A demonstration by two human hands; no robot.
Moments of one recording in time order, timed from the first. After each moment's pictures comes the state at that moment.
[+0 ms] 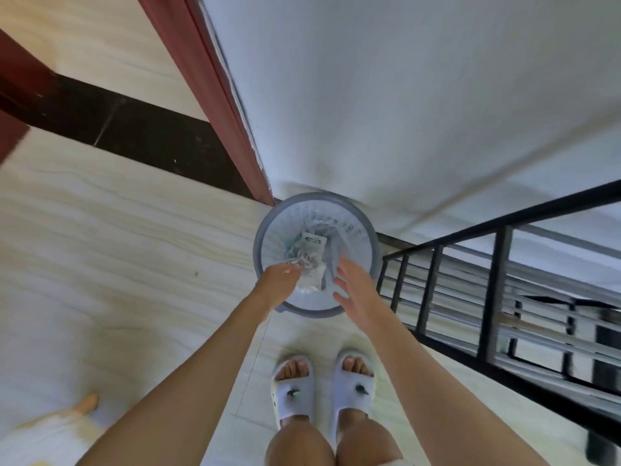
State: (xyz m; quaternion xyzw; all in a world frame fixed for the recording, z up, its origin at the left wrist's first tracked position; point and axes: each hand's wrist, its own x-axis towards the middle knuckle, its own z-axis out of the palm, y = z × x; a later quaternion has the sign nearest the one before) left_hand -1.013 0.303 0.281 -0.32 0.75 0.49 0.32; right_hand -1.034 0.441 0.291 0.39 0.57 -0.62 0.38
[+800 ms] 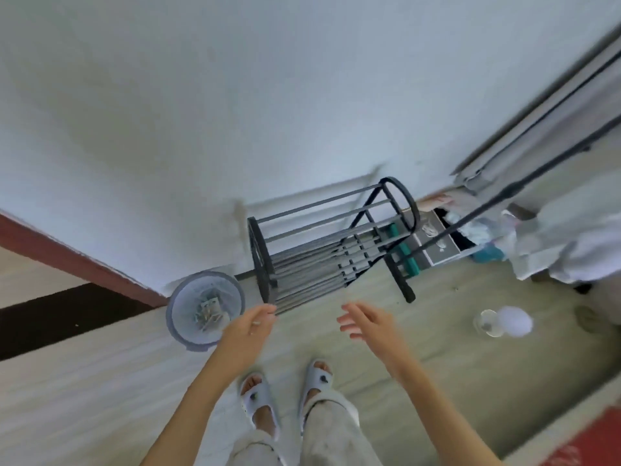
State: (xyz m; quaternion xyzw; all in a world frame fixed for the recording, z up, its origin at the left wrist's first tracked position) left_hand -0.891 0.429 0.715 0.08 0.79 0.47 0.38; right_hand -0.792 0.633 0.764 0.37 0.72 -0.57 0.12
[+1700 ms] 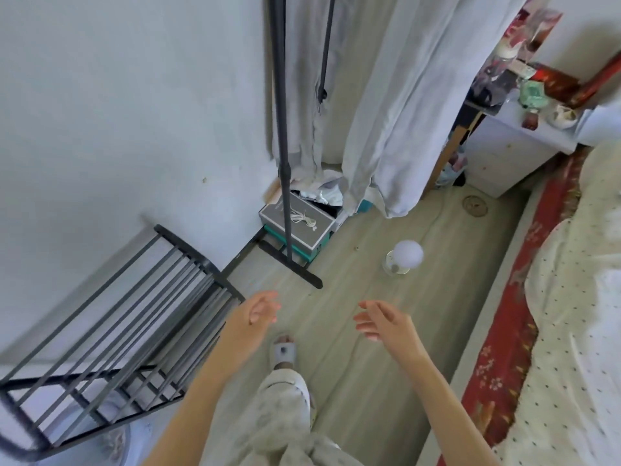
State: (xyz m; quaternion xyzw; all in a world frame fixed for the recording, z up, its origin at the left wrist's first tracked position) left_hand -0.779 0.865 0.744 0.27 0.75 0.38 0.47; right_hand -0.569 0.983 0.743 0.59 0.49 -0.63 -0.12
